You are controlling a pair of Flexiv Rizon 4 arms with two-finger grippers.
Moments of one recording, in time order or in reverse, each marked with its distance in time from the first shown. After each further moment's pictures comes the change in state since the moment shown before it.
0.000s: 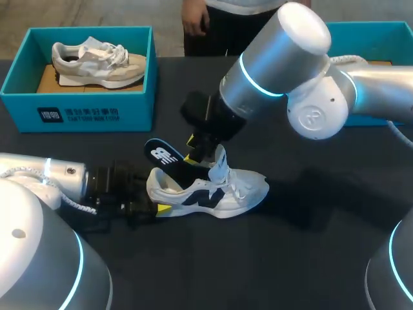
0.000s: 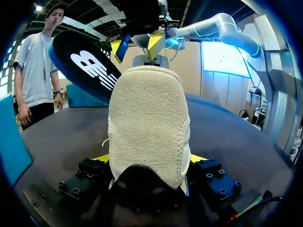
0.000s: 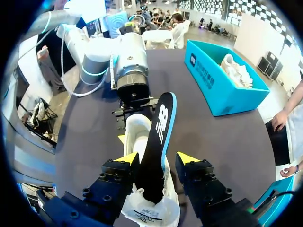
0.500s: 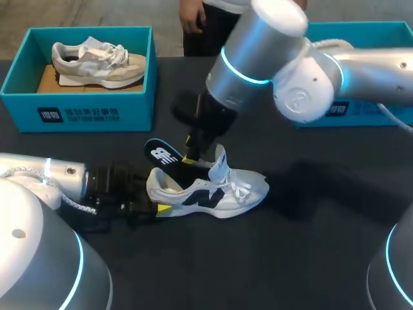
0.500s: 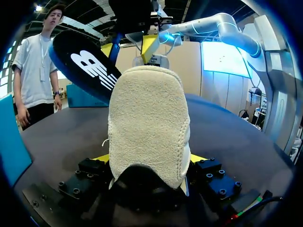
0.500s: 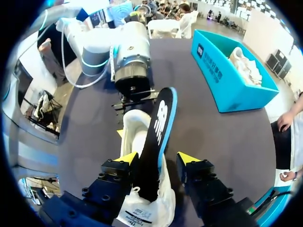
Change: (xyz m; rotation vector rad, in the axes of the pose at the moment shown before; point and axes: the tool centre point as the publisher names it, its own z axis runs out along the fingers) left arm 0.000 0.000 0.000 0.000 0.000 0.000; right arm -0.007 0.004 0.008 0.131 0.058 -0.038
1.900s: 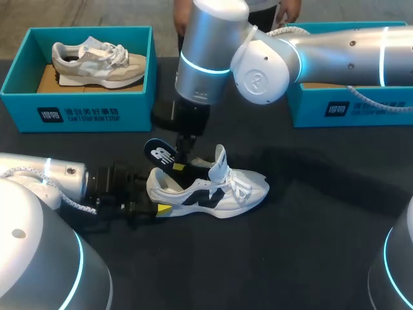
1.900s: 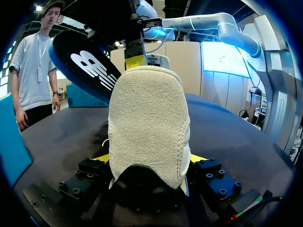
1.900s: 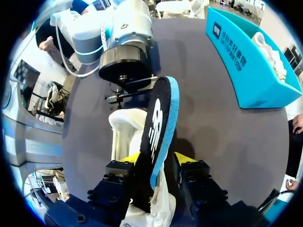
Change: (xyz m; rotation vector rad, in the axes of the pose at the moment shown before) left arm 0.000 0.000 0.000 0.000 0.000 0.000; right arm -0.004 0.003 0.046 0.159 0.144 -0.017
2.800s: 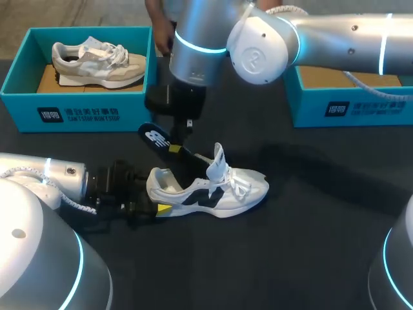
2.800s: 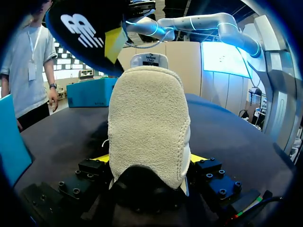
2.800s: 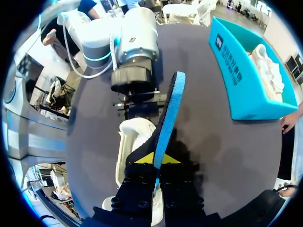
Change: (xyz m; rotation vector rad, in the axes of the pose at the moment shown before) left arm 0.000 0.000 0.000 0.000 0.000 0.000; right arm -0.002 0.021 -0.042 -0.003 -0.009 -0.068
